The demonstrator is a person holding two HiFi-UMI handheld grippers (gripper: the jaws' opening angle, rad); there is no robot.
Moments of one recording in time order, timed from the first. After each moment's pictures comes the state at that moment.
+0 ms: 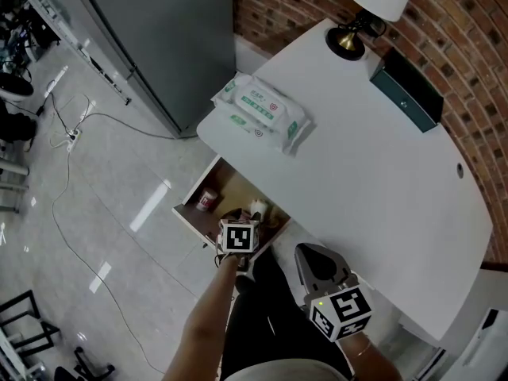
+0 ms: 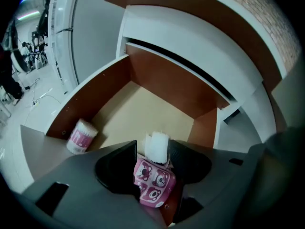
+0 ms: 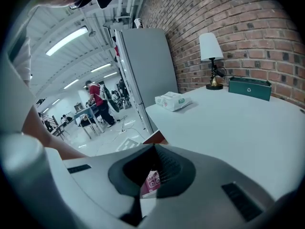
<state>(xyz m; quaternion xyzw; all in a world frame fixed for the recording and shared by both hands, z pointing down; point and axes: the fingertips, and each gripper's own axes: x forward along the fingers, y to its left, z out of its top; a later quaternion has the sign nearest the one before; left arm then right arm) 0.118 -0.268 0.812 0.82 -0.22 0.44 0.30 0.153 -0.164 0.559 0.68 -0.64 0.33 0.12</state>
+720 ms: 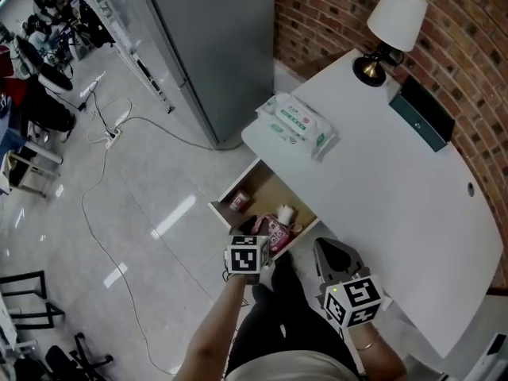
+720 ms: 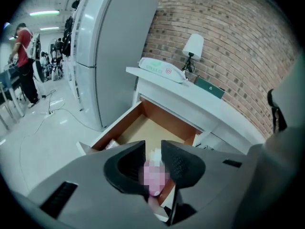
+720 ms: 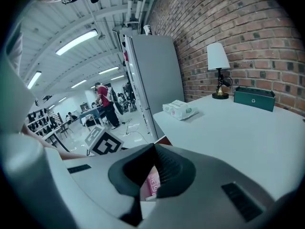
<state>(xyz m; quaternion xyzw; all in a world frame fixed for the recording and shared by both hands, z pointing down) 0.050 -0.260 0.662 0.86 -0.29 0.34 0.27 0.127 -0.148 0.513 0.67 -0.67 0.29 0.12</state>
